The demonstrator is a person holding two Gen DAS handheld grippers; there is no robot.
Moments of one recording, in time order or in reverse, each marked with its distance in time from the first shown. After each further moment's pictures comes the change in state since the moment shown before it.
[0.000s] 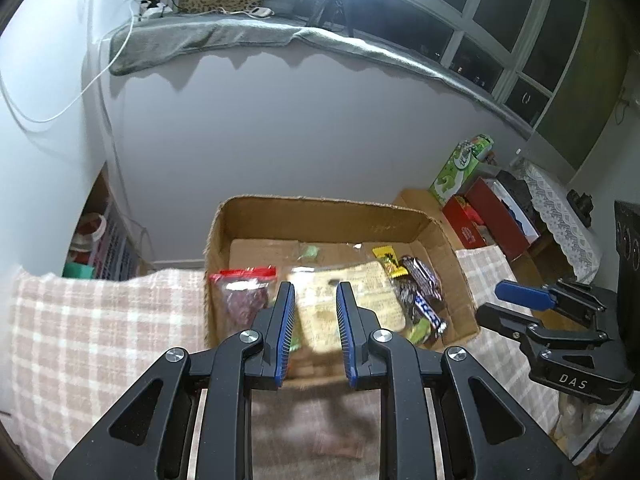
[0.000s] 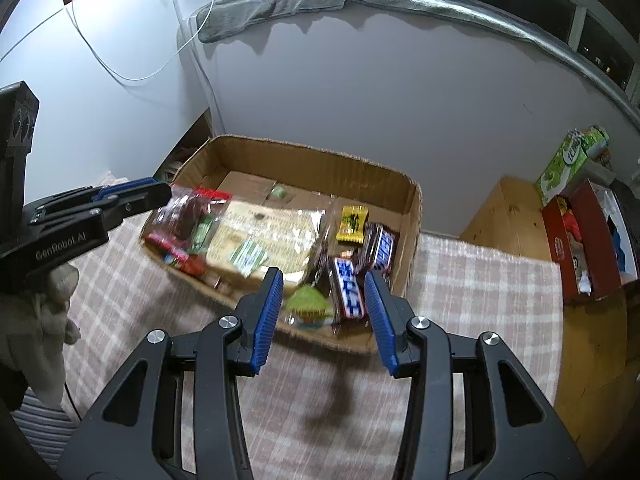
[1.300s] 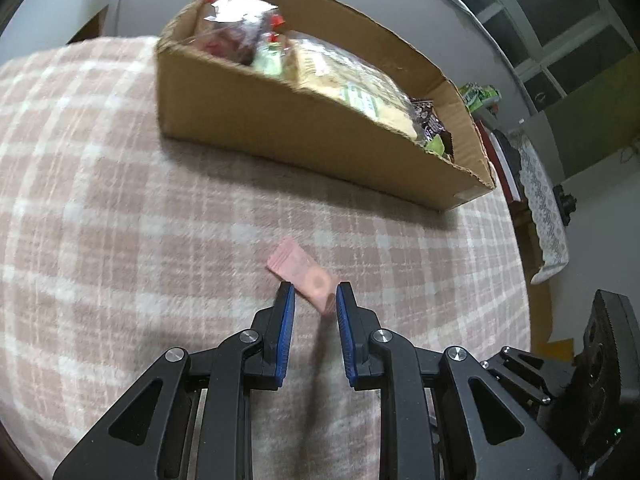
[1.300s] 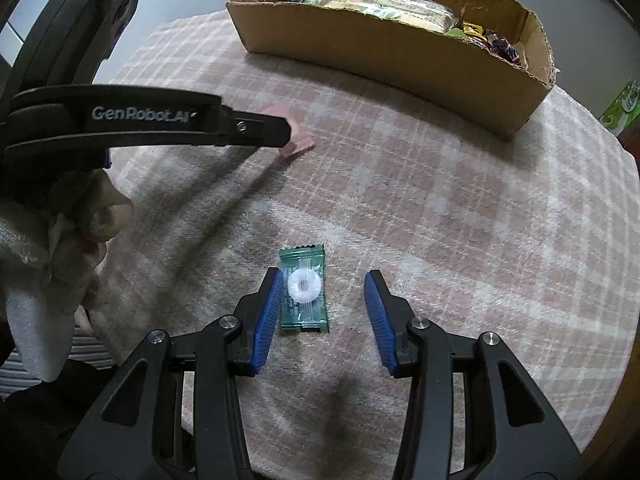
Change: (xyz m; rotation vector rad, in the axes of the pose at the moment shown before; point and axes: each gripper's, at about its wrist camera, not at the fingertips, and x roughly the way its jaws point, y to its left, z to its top) left arm 0.037 0.000 -0.122 -0.225 0.293 -0.129; right arm 0.035 0.071 -0.146 -0.121 0.296 0.130
